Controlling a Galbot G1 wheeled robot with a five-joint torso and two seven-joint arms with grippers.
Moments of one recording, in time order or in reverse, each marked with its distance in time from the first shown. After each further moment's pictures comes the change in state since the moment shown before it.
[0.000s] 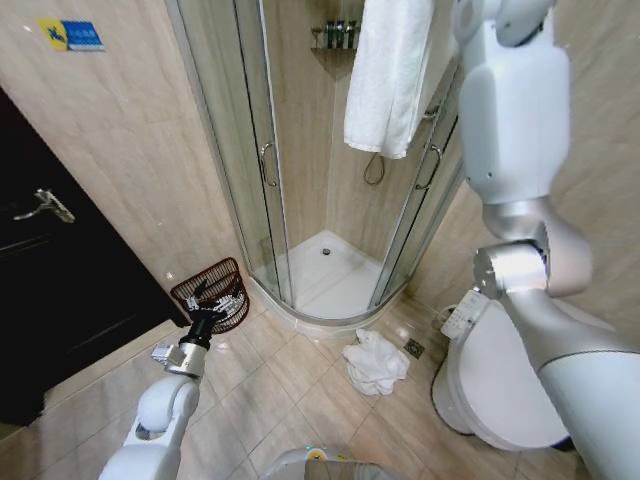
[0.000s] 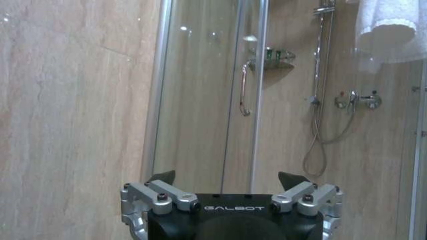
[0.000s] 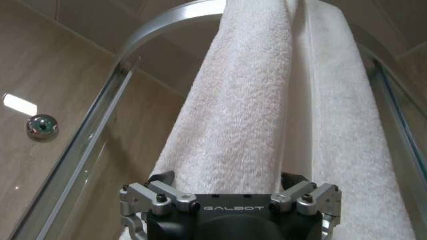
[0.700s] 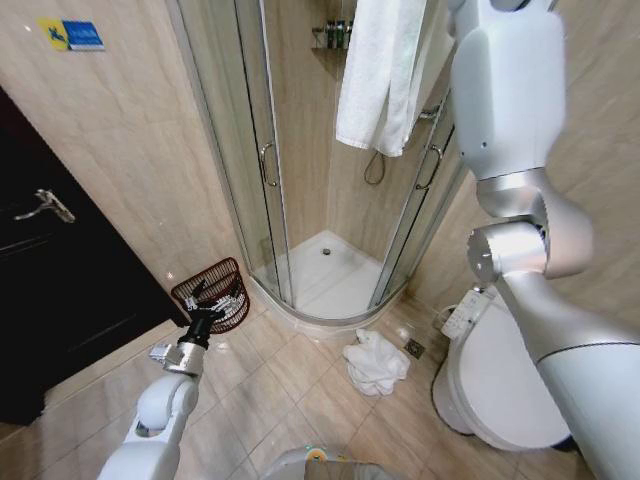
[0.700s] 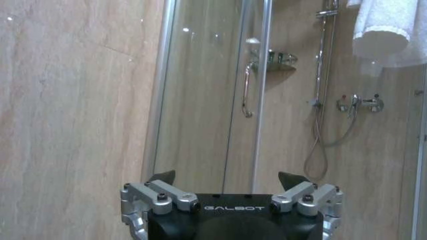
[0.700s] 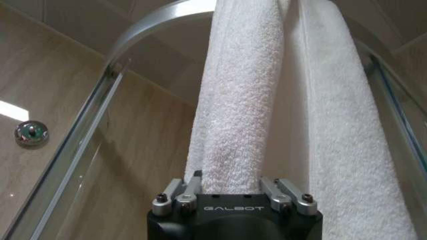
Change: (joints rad) left arm -0.003 0.002 -0.003 0.010 -0.018 -0.010 0.002; right arm 0.049 0.015 -0.006 -0.078 0.027 0.024 0.007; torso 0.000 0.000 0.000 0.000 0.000
